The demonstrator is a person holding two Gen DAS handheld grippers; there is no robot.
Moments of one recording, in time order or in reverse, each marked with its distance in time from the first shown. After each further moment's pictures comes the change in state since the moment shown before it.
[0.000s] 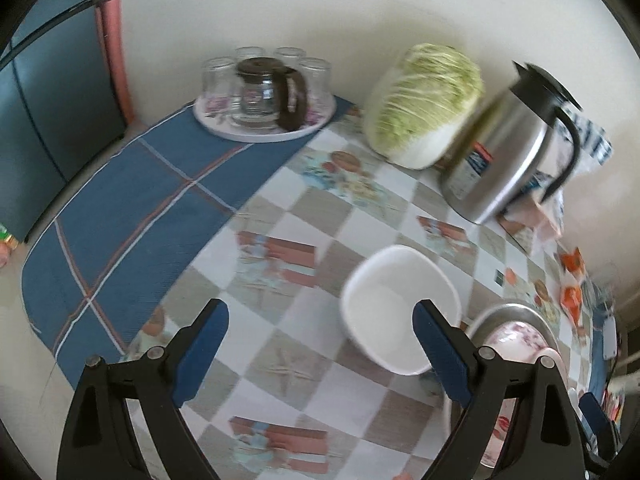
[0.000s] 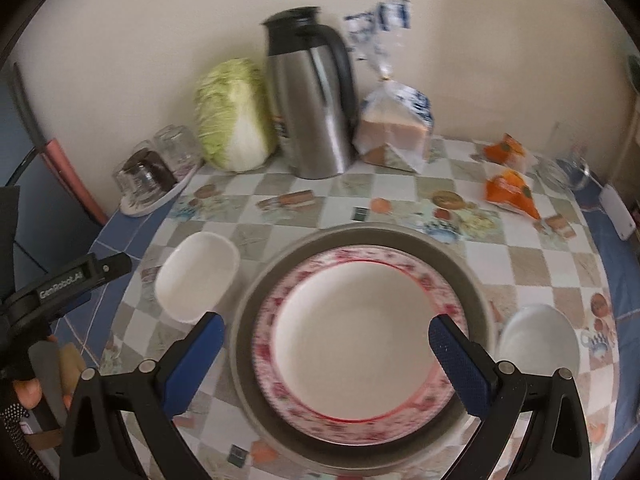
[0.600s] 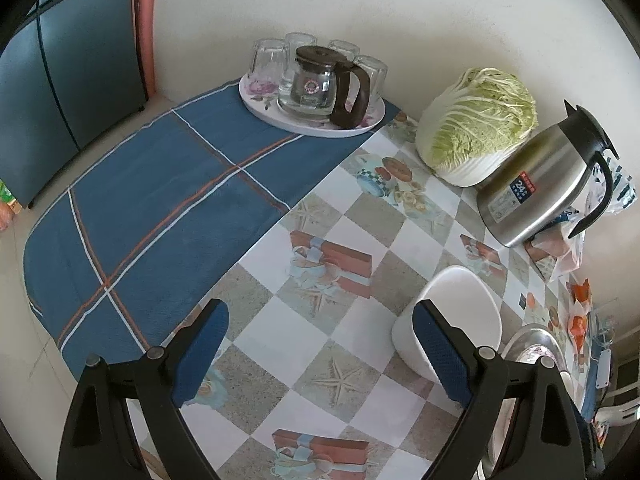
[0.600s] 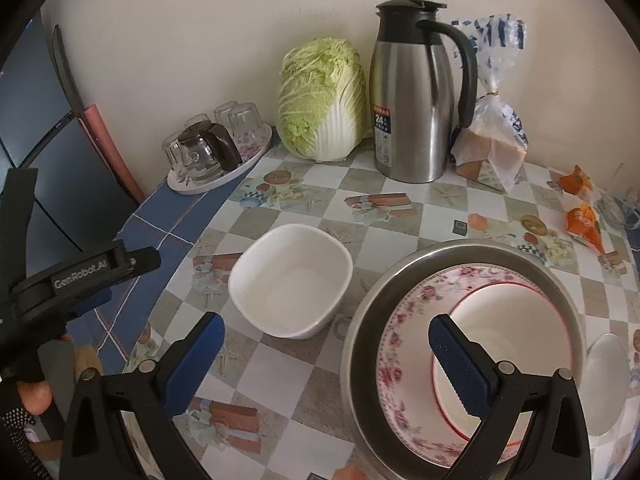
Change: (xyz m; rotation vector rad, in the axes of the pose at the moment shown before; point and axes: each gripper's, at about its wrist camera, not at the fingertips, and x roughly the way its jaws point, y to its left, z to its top) left arm 0.016 0.058 0.007 -0.109 0.029 -0.004; right arm 0.036 0.085 0.001 -0.107 0.013 0.090
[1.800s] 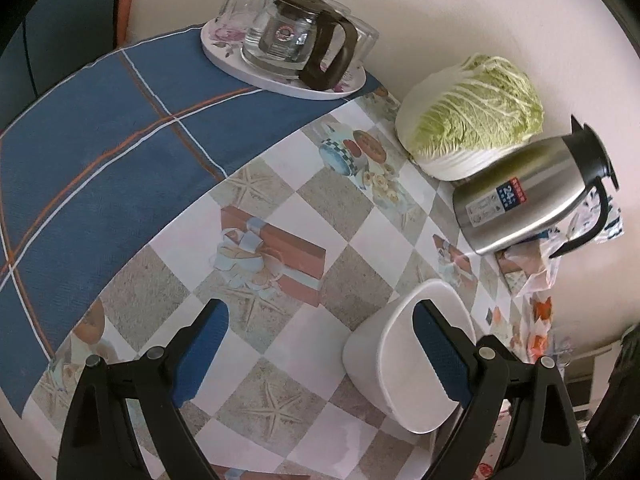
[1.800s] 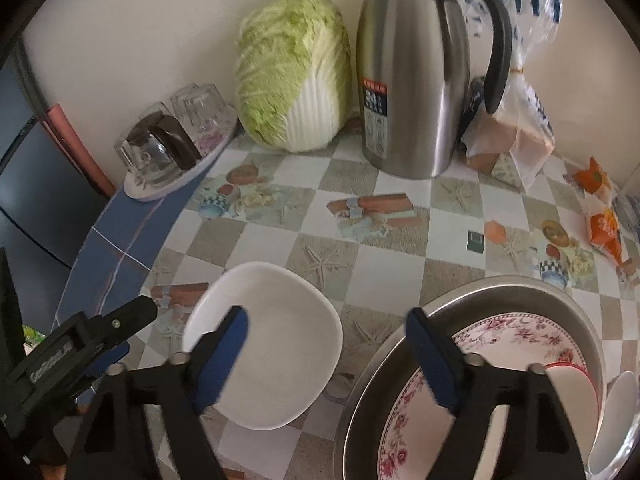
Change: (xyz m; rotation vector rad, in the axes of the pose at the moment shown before) left arm 0.062 -0.014 0.010 -0.103 0.103 -0.193; right arm 0.080 -0.012 0.055 0.049 0.128 -0.049
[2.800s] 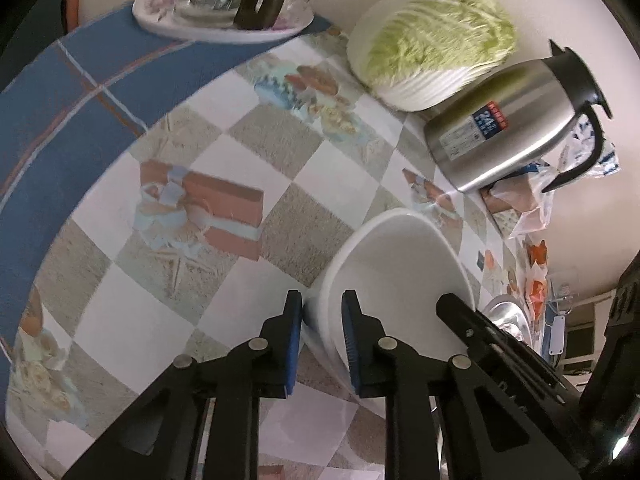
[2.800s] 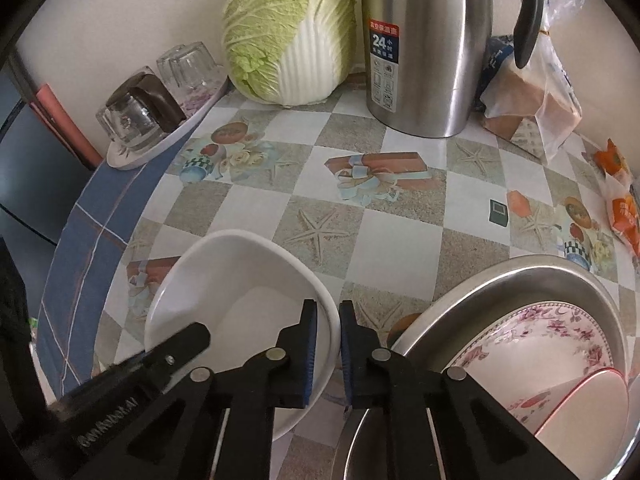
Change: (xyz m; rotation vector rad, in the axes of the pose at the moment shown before) left arm 0.029 -0.037 -0.022 0.114 0.133 -0.074; right arm 0.035 0.000 -0.010 -0.025 0.080 -0.022
